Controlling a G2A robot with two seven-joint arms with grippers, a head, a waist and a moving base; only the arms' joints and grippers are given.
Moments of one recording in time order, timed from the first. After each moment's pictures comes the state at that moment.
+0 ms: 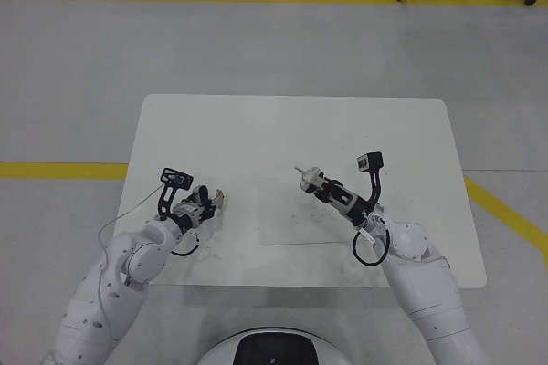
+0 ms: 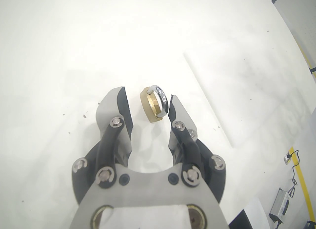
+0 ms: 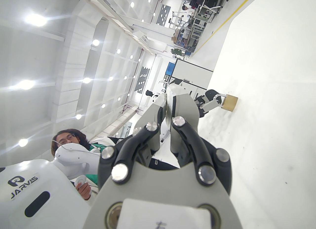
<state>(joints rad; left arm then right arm) 1.34 -1.14 -1.27 -1.58 0.88 -0.21 -0.41 -1.25 -1.21 1.27 -1.44 0.30 -0.50 0.72</state>
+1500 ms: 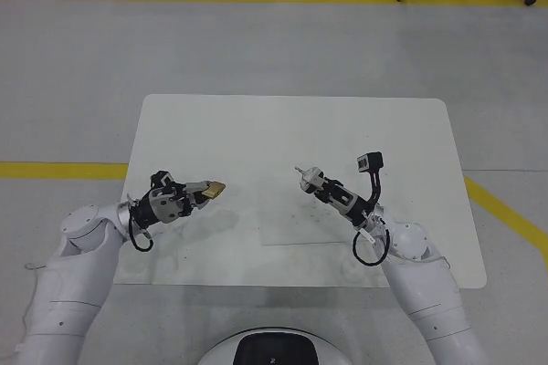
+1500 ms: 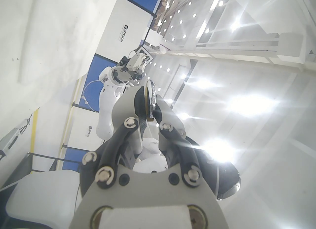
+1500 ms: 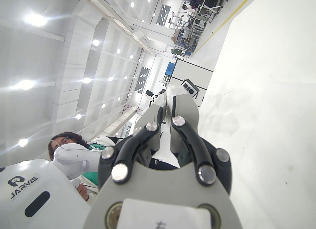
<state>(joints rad) 1.20 -1.13 -1.45 -1.32 -0.72 0.27 -1.21 -1.25 -1.21 1.27 -1.44 0.30 -0.50 0.72</state>
